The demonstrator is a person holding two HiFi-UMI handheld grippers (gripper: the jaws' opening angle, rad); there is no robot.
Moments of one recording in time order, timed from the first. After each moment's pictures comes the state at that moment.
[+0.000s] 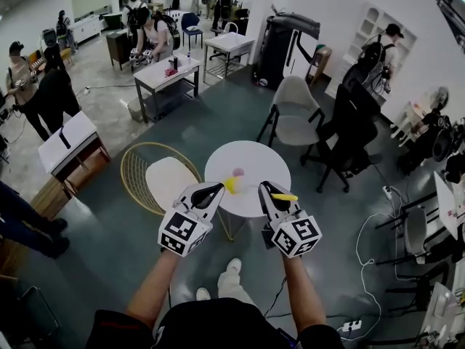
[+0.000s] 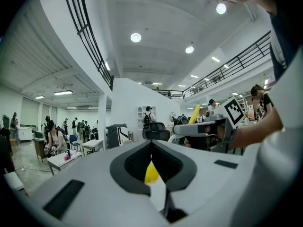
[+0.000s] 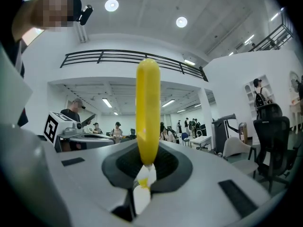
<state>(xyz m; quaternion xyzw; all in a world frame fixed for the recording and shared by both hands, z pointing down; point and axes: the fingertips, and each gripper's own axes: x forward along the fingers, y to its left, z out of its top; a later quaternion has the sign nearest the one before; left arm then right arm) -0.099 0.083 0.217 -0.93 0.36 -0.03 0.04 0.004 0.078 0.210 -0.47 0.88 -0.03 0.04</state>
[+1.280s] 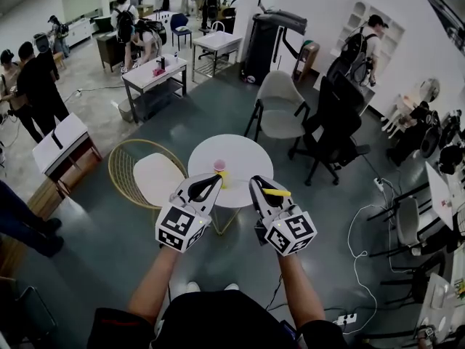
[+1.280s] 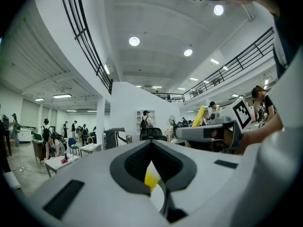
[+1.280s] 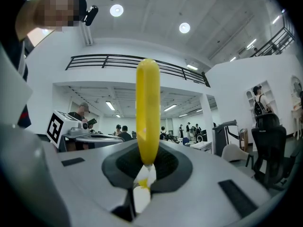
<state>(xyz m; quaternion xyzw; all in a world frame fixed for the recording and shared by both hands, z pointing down) -0.024 0.123 0.186 -0.93 0.36 -0.01 0.05 0.057 0.130 0.180 -0.46 0.89 0.00 0.06</state>
